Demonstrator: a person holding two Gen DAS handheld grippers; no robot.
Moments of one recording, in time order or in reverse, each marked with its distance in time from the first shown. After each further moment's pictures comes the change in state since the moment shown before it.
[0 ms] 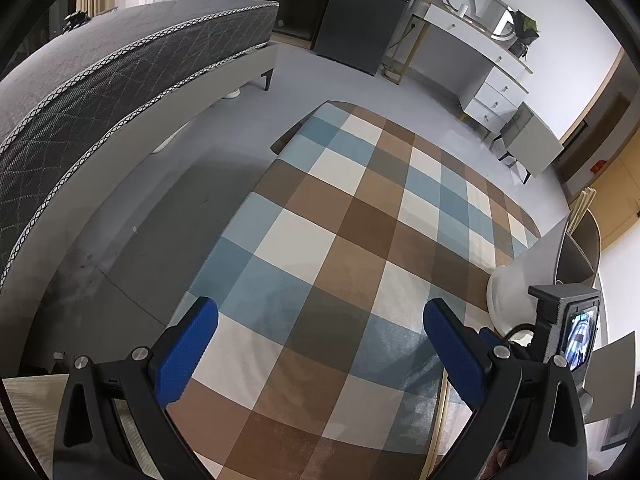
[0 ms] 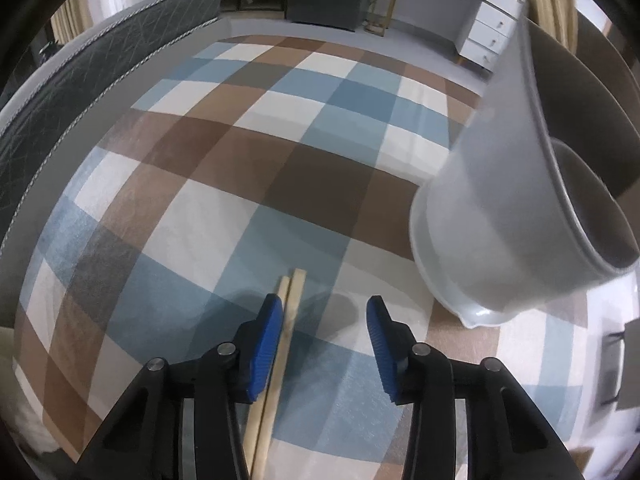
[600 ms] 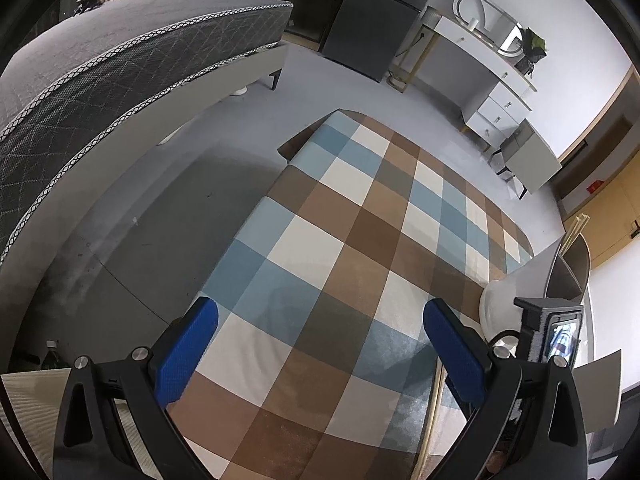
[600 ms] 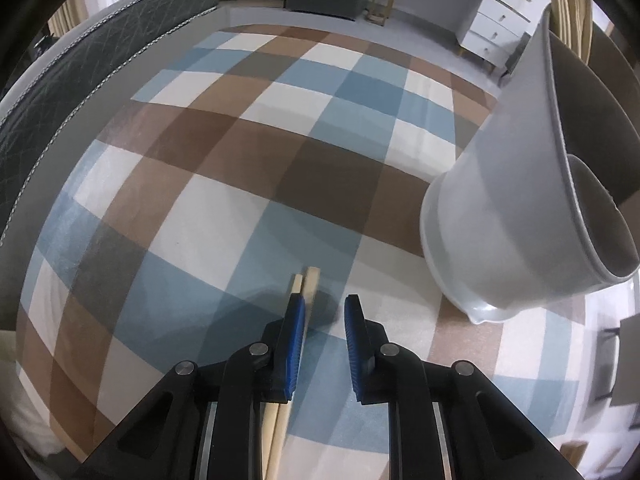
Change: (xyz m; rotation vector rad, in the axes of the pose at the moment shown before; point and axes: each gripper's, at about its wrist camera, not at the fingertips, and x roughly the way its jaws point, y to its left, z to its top) left arm -0.010 0.018 0.006 -0.061 -0.005 -0.031; right arm 0.005 0.011 0.005 0.005 0.051 0.005
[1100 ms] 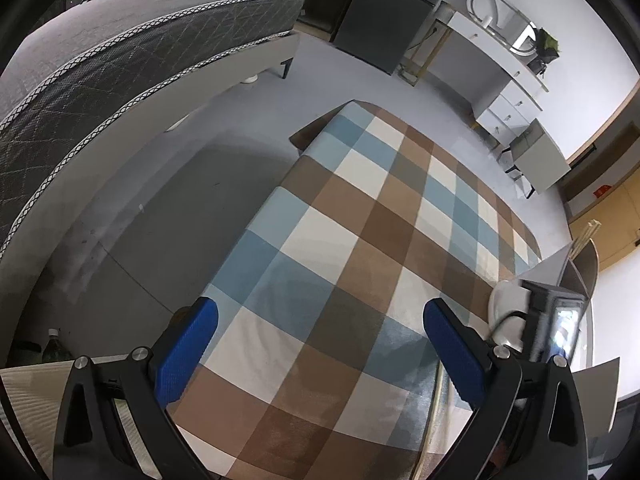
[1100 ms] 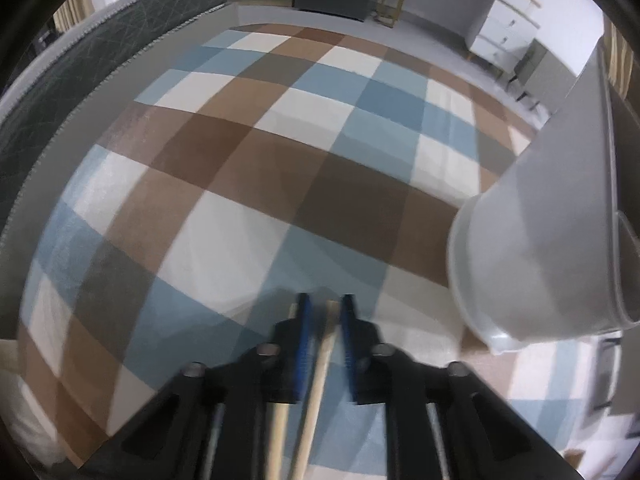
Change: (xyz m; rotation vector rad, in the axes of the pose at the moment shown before) left arm 0.006 0.009 0.002 -0.030 0.041 0.027; right arm 0.005 0.008 0.012 0.006 -0.018 0.060
